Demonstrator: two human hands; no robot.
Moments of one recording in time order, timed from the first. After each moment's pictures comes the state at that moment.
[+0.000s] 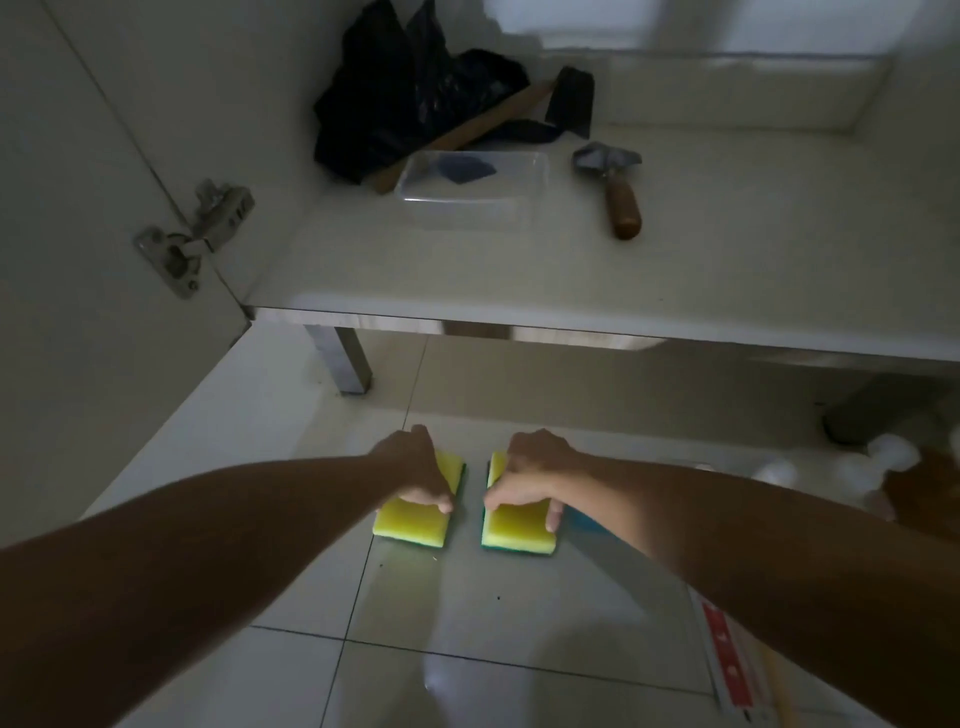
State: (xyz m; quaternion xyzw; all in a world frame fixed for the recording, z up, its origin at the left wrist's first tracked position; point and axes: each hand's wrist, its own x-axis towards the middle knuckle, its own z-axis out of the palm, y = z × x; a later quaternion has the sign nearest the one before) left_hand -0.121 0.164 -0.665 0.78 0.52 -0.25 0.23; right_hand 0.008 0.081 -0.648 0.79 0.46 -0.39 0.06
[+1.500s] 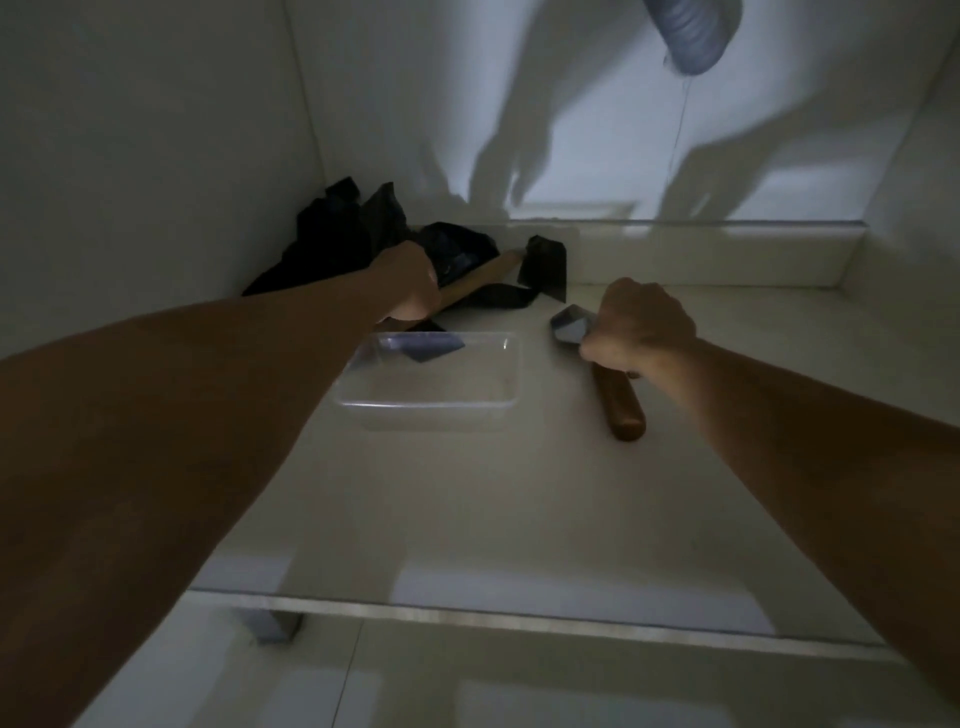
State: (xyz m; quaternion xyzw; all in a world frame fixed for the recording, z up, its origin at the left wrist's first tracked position) left_hand 0.067 0.406 -0.477 0.90 0.43 0.08 0.07; right_hand 0.224 0.247 -0.506 0.88 0.42 -0.02 -0.20
